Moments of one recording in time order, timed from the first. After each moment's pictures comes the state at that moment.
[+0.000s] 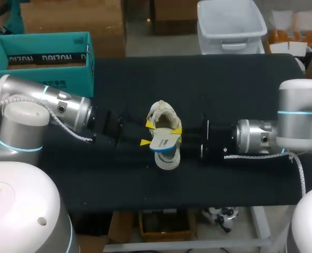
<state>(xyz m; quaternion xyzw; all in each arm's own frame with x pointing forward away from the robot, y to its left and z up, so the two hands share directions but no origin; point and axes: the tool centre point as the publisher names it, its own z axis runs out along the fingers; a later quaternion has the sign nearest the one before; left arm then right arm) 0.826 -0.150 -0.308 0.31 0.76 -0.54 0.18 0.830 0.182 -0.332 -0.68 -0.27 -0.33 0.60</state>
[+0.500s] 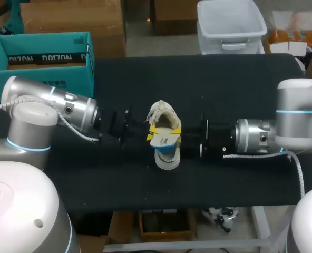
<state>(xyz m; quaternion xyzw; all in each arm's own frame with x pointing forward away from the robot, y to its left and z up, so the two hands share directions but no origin) 0.837 -0.163 -0.318 0.32 0.76 -0.53 0.19 0.835 0.184 -0.336 -0.68 -0.27 -0.32 0.60</state>
